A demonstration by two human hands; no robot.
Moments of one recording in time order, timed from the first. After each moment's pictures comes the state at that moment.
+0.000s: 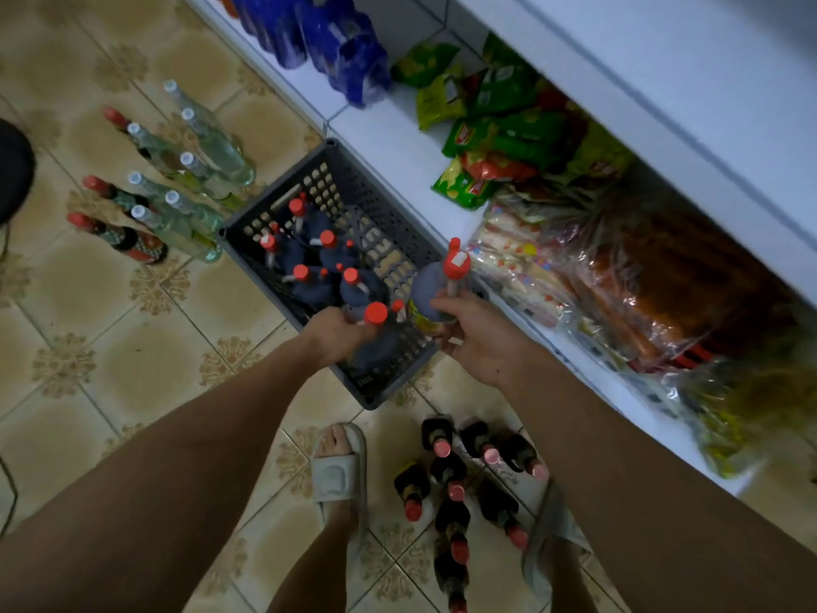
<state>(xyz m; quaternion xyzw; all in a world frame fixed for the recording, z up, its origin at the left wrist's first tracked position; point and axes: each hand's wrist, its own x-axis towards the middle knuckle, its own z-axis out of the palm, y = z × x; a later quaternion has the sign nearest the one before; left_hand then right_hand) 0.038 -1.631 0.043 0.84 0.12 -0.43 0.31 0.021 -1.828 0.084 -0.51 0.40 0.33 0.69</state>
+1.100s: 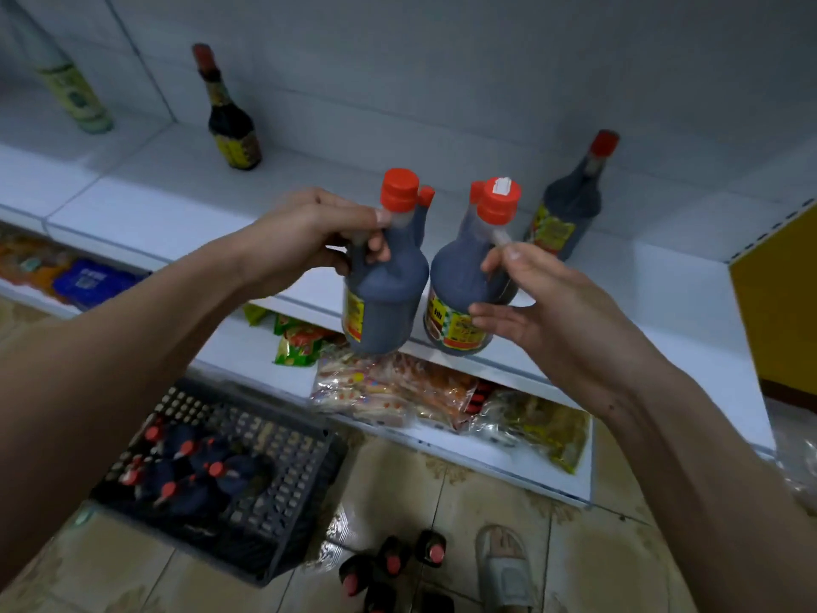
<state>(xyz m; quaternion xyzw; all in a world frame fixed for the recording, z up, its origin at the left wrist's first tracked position) 0.115 -1.922 0.415 0.70 -0.32 -0.35 0.54 -0.087 -2.082 0.424 -0.62 0.25 -0.08 0.74</state>
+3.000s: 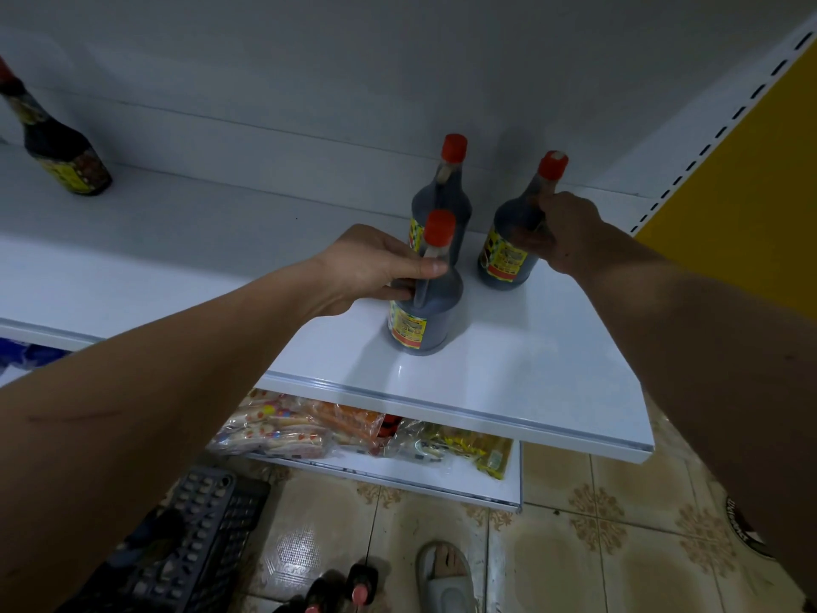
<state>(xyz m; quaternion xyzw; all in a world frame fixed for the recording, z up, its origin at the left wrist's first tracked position) 0.049 -2.138 0.362 0.70 -0.26 -0.44 0.51 -0.061 -2.350 0.374 -0.56 0.49 -0.21 0.63</state>
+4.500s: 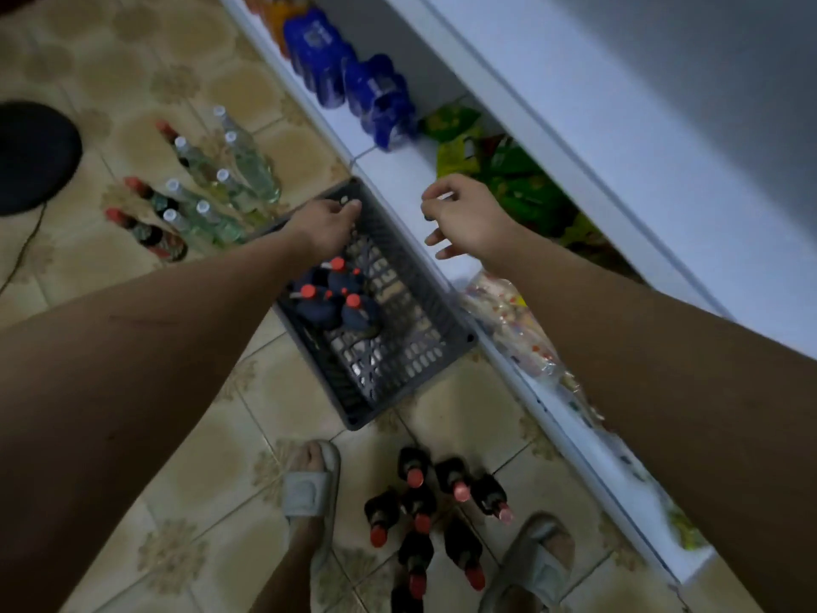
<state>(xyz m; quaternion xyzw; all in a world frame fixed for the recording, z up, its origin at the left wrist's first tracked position) 0.149 -1.632 0.148 0.90 0.16 -0.23 0.34 0.158 -1.825 0.176 -0.81 0.10 0.25 0.52</state>
